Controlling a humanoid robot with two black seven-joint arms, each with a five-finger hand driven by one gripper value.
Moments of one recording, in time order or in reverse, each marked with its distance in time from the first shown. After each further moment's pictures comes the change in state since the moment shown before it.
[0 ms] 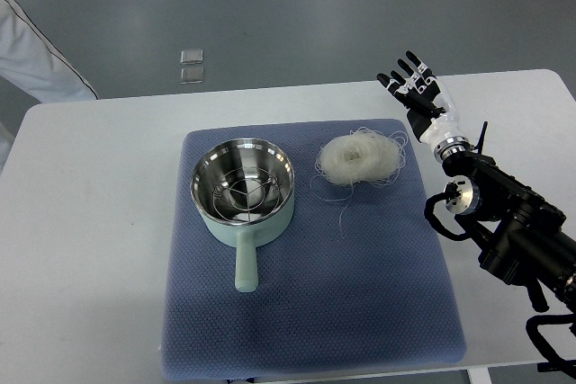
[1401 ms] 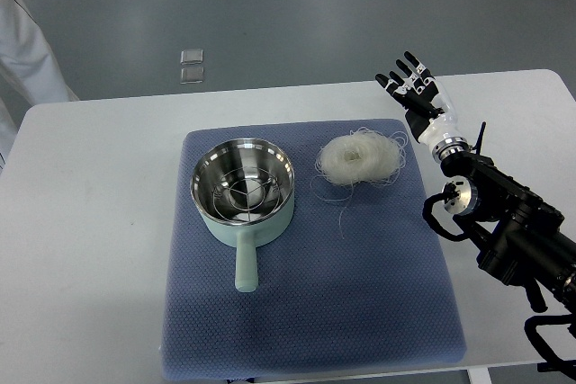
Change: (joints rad) left arm -0.002 0.000 0.000 0.010 -0.002 0.005 0.000; right arm 0.001 0.005 0.000 0.000 0.000 -0.003 0.000
